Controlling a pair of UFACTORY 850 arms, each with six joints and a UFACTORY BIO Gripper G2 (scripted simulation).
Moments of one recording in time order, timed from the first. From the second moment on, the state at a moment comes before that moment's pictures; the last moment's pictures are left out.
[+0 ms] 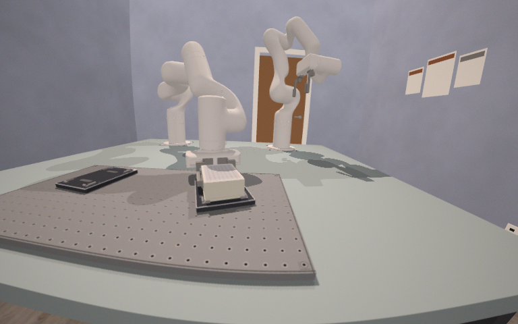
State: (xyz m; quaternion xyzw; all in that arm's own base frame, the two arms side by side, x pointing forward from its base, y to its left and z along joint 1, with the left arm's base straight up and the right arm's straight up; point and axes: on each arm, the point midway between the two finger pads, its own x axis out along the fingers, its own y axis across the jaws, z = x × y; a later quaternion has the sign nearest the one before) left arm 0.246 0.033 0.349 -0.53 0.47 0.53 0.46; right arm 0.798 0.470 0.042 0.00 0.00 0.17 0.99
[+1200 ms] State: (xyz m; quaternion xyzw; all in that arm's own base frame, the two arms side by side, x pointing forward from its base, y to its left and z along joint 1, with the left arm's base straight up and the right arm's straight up) left arm 0.246 0.033 0.349 -0.53 0.47 0.53 0.46; right arm 0.798 0.470 0.060 0.00 0.00 0.17 0.99
